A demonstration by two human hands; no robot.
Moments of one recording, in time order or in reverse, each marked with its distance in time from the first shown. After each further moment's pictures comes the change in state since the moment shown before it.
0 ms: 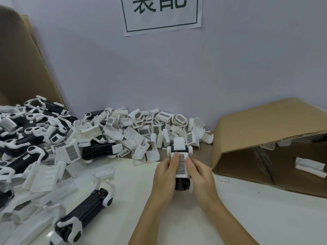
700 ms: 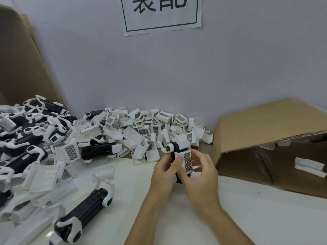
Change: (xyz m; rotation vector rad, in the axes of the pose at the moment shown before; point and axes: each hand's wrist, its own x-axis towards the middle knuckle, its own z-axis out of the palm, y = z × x) left_hand -0.001 0.006 -0.007 -0.077 -0.150 0.052; right_hand -0.001 0.011 0.002 -0.392 0.275 -0.305
